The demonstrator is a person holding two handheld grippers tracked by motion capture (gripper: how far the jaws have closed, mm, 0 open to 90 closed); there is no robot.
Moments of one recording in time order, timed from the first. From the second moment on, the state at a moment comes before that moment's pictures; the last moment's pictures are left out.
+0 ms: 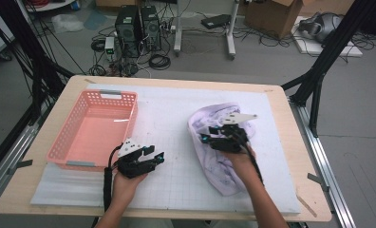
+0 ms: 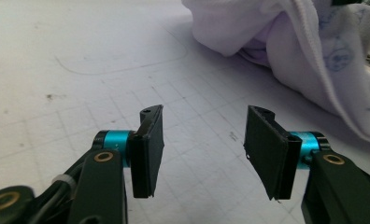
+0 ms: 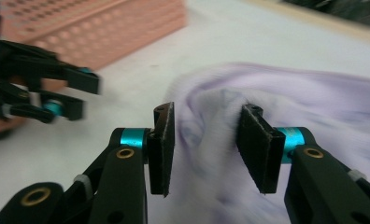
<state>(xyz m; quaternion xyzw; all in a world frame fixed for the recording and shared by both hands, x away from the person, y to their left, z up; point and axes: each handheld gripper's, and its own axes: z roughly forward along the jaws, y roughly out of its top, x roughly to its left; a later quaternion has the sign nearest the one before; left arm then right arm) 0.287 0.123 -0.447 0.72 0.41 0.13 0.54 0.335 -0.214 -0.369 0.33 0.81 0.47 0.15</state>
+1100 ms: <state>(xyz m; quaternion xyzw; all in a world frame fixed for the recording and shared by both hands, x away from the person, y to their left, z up) 0.283 -0.044 -0.451 0.85 0.30 0.13 0.41 0.283 -0.340 -0.427 0.43 0.78 0.42 0.17</state>
